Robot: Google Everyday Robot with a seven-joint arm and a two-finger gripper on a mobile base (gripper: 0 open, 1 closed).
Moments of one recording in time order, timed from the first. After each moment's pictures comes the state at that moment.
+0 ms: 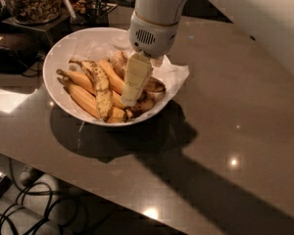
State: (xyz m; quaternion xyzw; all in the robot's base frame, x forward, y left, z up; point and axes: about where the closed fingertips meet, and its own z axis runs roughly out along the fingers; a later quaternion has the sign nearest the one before) arm 0.519 -0.003 0.924 -0.54 0.83 0.07 0.07
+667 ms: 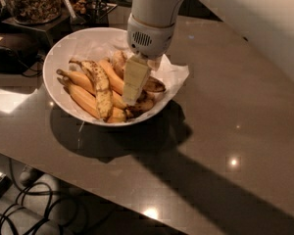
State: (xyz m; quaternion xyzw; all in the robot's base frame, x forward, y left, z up) arm 0.525 -0.002 0.919 -0.54 0.84 0.06 0.06
